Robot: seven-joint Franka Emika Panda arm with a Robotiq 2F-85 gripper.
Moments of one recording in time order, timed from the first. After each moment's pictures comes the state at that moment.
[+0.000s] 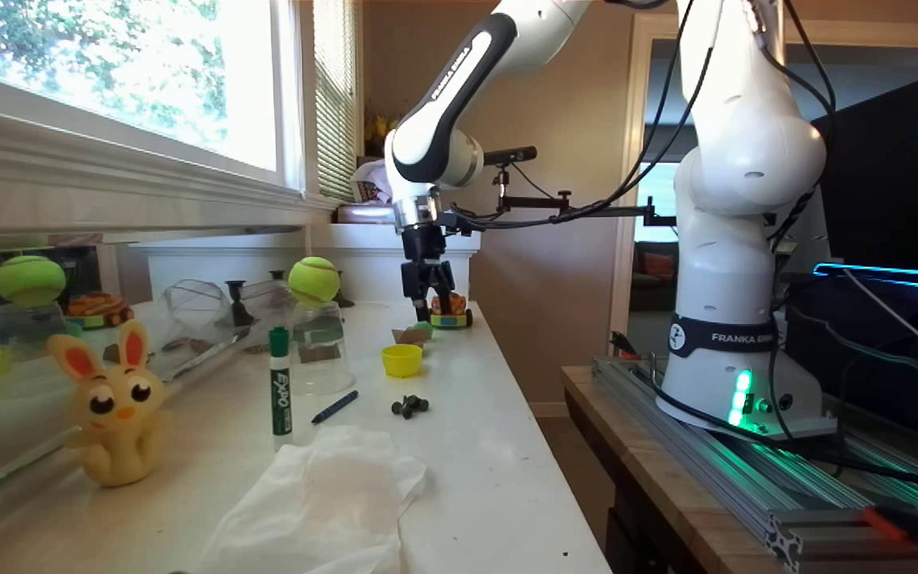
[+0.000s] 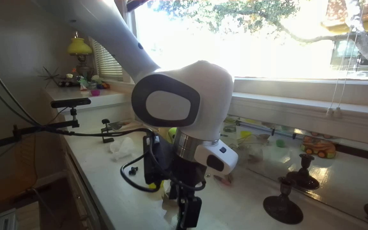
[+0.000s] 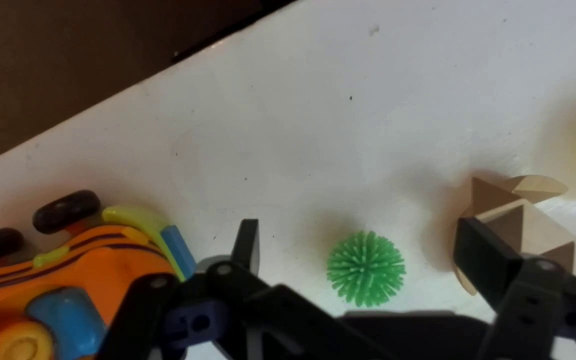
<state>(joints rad) -0.26 0.12 -0.22 -2.37 0.10 2.28 -0.08</state>
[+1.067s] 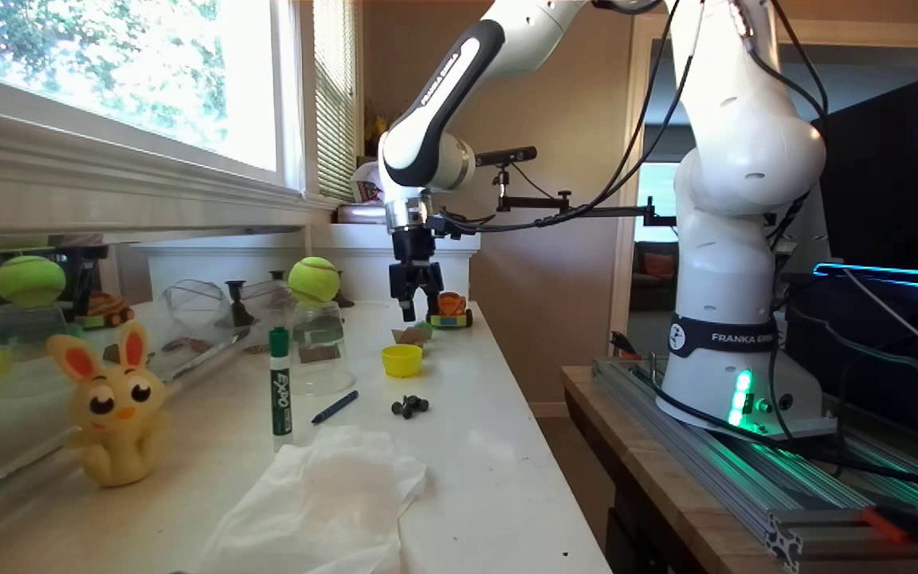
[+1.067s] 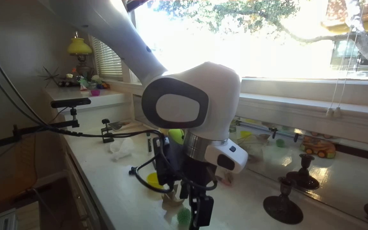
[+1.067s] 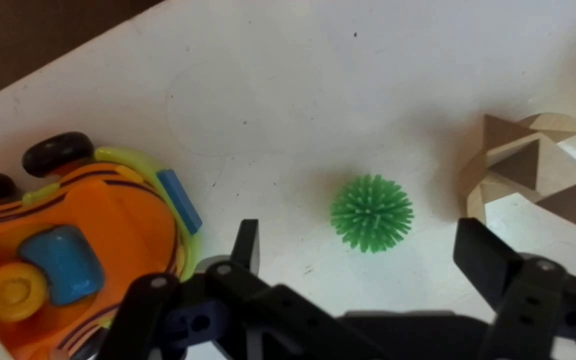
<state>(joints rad) -0.26 0.17 -0.22 -2.32 0.12 2.32 -0.08</state>
